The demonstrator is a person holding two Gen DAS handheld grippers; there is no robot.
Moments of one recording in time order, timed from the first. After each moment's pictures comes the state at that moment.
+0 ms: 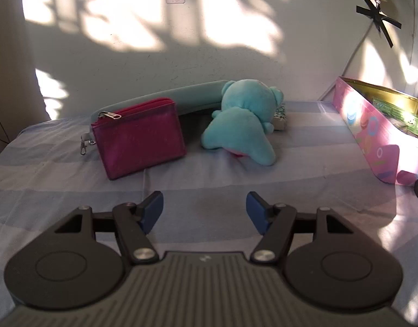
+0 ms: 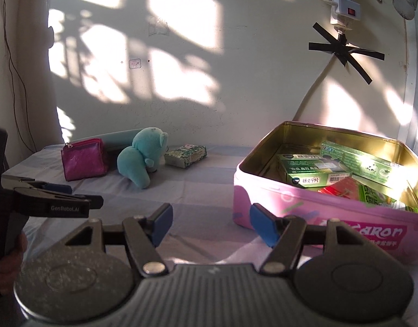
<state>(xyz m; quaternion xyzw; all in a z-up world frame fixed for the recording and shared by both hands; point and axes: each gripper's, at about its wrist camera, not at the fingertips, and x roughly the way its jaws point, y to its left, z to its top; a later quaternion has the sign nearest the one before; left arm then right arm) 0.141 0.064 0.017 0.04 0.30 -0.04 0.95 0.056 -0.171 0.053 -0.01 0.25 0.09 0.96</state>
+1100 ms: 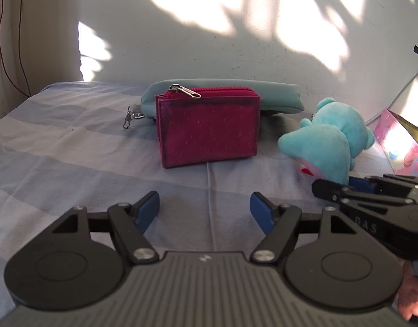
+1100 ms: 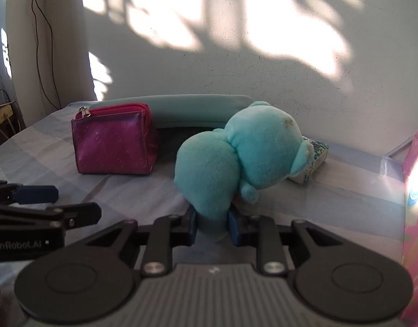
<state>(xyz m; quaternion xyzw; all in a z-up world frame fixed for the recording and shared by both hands) 0.166 0.117 0.003 -0.05 0.32 0.00 0.95 0.173 -0.054 0.007 -0.07 0.32 0.21 0.92</state>
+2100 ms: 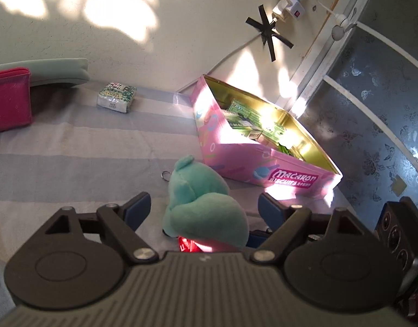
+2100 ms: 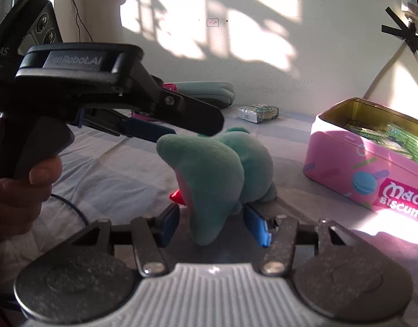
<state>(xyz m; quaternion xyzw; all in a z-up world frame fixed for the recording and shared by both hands) 0.104 0.010 0.029 -0.11 0.34 -0.32 0.87 0.031 -0.169 0.019 -0.04 0.31 0.24 0.92</state>
